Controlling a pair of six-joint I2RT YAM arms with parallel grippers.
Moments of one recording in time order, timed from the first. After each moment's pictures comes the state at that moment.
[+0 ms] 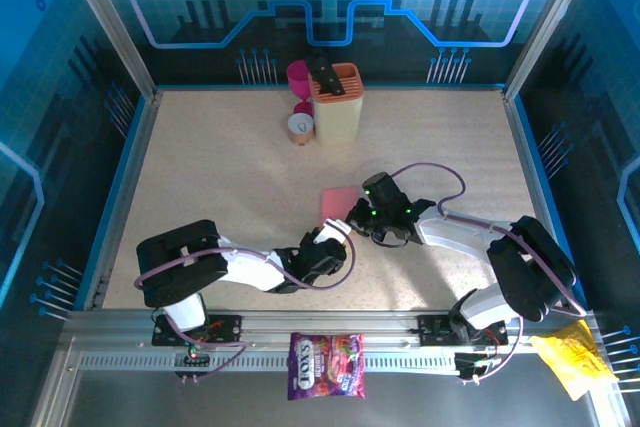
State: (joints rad) left arm -1.12 1.70 0.62 0.28 -0.59 -0.30; right arm 0.66 1.46 0.72 -0.18 -0.21 1.18
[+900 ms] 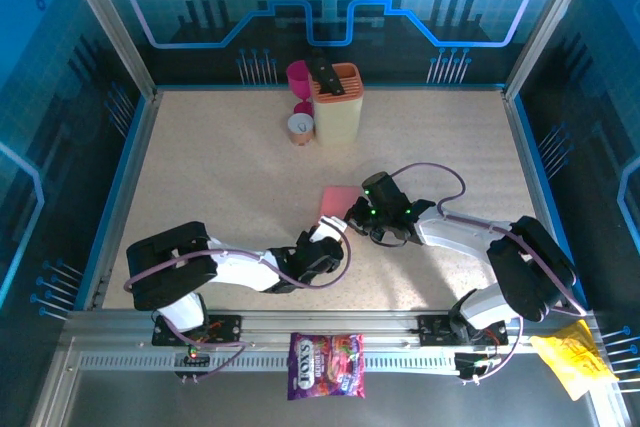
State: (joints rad) left arm -1.12 1.64 0.60 0.26 -0.62 -0.34; right arm 0.67 1.46 0.72 -0.15 -0.21 1.20
